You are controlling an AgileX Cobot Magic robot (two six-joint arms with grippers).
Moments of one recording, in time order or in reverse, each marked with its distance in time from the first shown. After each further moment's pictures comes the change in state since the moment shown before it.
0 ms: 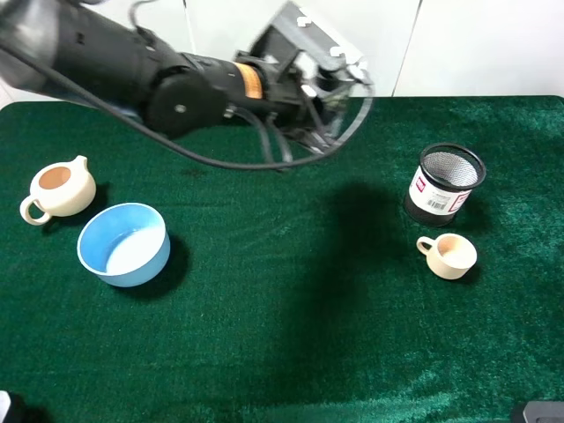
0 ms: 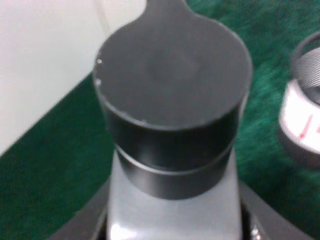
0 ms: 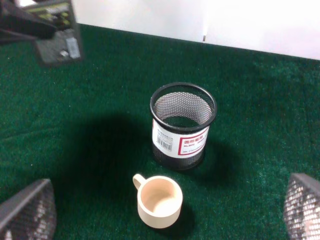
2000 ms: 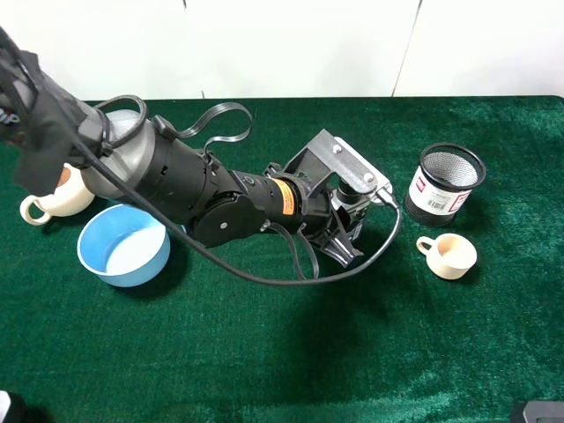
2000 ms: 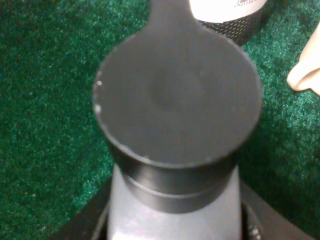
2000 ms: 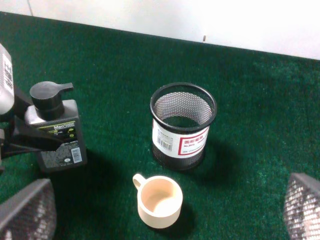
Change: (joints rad) left arm -0.163 0.145 0.142 -0.087 -0.099 -0.102; right arm 0.000 0.000 0.000 0.000 0.000 0.000
